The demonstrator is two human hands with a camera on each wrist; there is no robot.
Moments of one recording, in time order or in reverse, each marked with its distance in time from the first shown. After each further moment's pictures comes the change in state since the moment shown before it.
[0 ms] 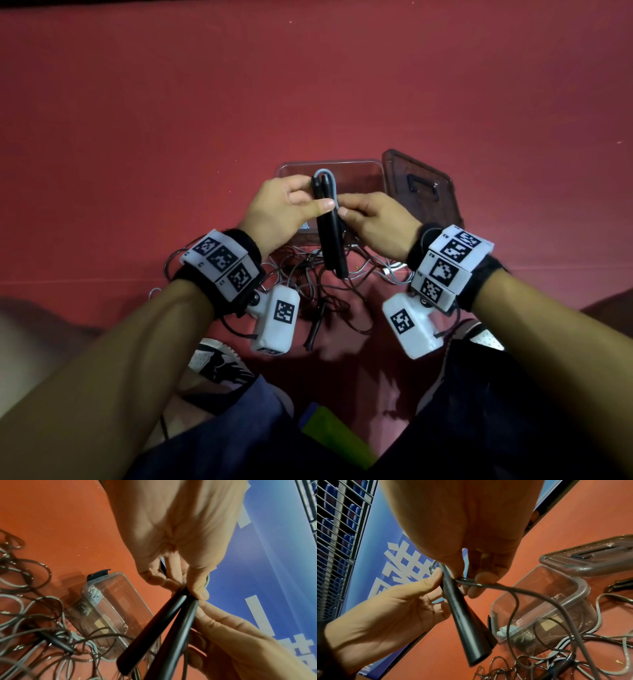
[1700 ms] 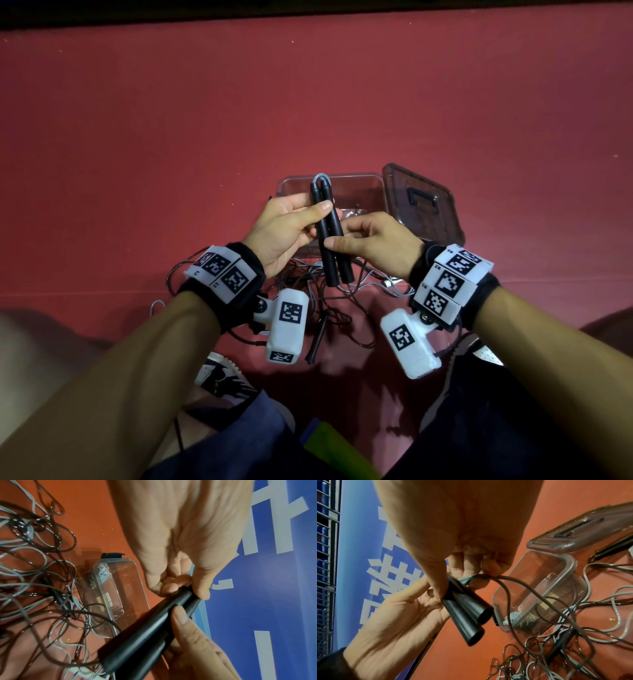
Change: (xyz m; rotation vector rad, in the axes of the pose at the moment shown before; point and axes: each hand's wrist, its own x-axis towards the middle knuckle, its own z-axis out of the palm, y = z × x) left_hand -0.005 0.011 0.009 -0.434 0.014 -0.207; right_hand -0.010 -0.007 0.002 0.354 -0.074 0.146
